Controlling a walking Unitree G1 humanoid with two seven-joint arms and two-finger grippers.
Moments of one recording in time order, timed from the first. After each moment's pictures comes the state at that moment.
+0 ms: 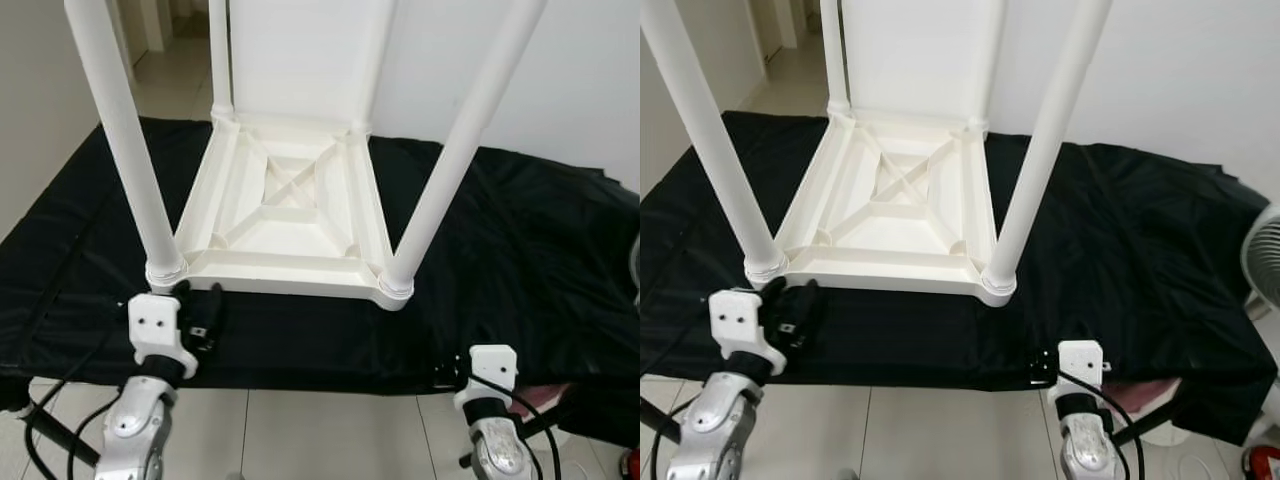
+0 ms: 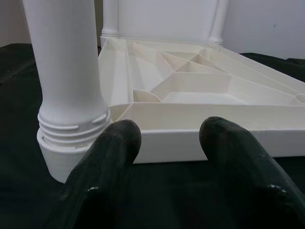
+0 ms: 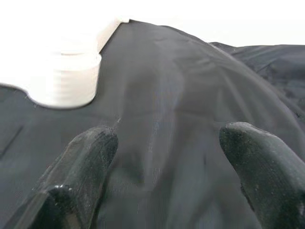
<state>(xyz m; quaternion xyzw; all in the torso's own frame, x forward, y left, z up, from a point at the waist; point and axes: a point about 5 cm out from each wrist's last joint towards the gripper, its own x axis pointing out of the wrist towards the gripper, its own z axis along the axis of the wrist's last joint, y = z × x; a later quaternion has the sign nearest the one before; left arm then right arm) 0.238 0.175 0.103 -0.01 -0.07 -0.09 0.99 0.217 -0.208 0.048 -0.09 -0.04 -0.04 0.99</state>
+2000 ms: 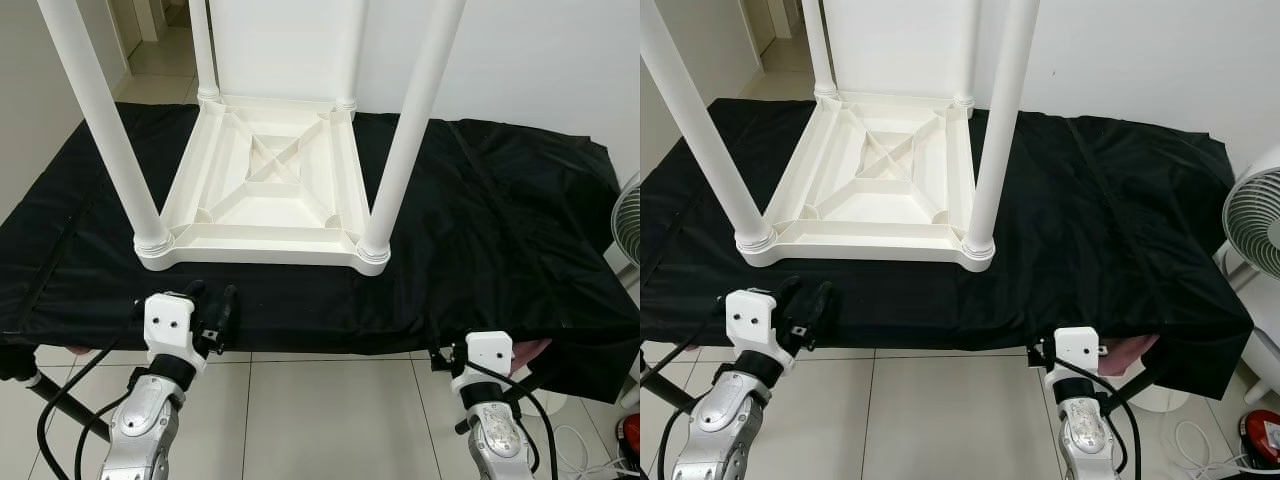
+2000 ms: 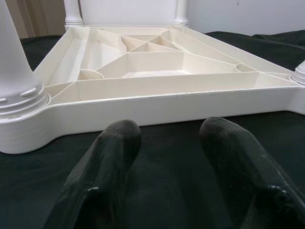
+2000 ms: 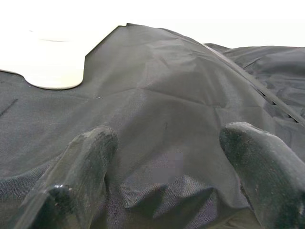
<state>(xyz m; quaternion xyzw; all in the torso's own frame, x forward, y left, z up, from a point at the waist) 0.238 0.172 0.103 0.01 -0.06 -0.11 0.99 0.233 -0.202 0.059 -0.10 -0.07 -0.02 0.99</state>
